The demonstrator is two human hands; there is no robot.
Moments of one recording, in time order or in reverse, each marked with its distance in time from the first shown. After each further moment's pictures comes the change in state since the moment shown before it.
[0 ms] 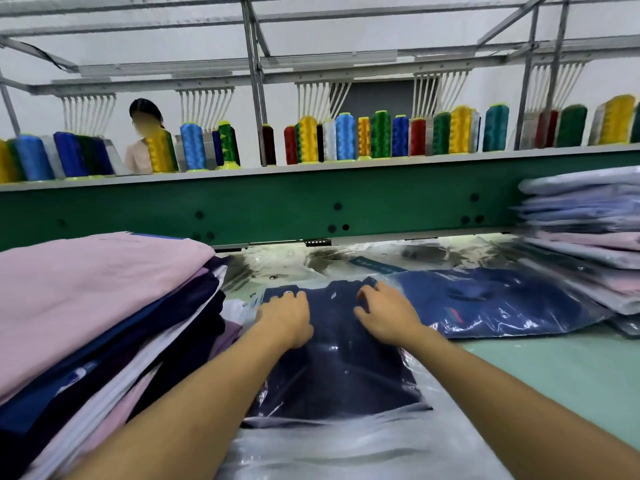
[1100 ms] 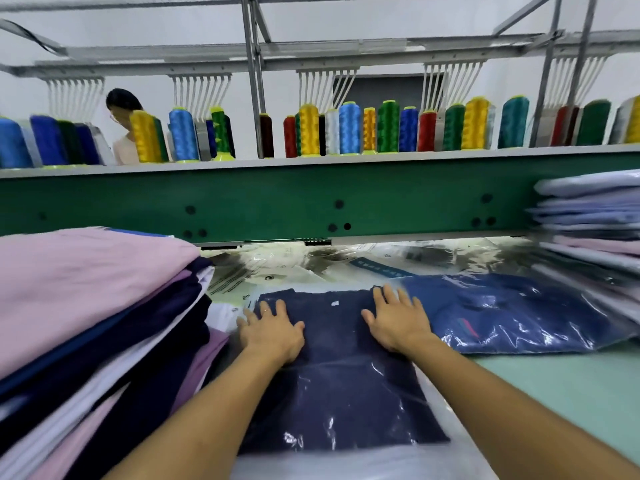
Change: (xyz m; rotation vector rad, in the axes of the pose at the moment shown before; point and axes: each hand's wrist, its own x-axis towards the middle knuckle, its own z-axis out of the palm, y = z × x) left_hand 0.038 -0.010 0.045 -0.153 -0.026 -0.279; right_hand 0.043 0.035 0.037 -0.193 -0.107 0.127
